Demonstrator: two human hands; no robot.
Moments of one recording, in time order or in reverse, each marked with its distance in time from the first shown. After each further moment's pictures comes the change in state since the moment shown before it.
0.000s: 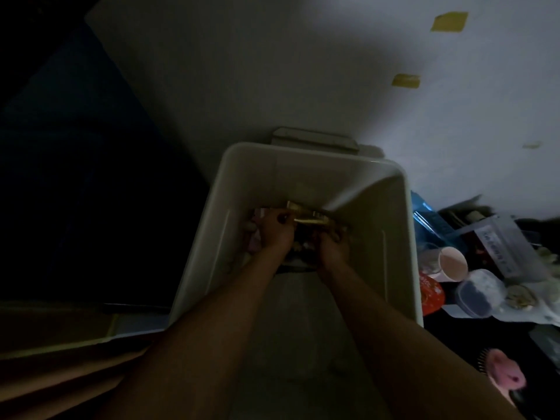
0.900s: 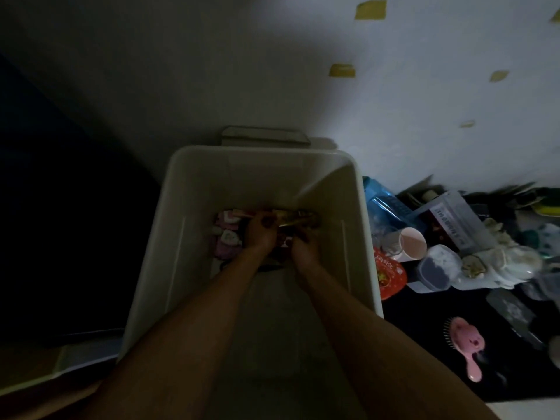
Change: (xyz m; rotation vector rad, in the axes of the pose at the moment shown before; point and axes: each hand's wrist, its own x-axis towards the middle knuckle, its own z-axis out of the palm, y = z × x) left_hand -0.003 -0.004 0.042 0.074 -0.189 -0.072; right_hand 0.010 0.006 -0.019 -0.171 -0.012 -0.012
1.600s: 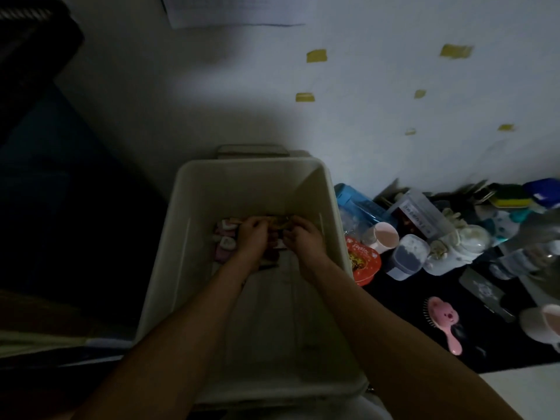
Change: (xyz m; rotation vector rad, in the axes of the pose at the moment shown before) left_hand -0.100 0.038 -0.025 -0.384 -0.079 0.016; right_hand -0.092 -0.040 -0.046 0.021 -0.154 -0.184
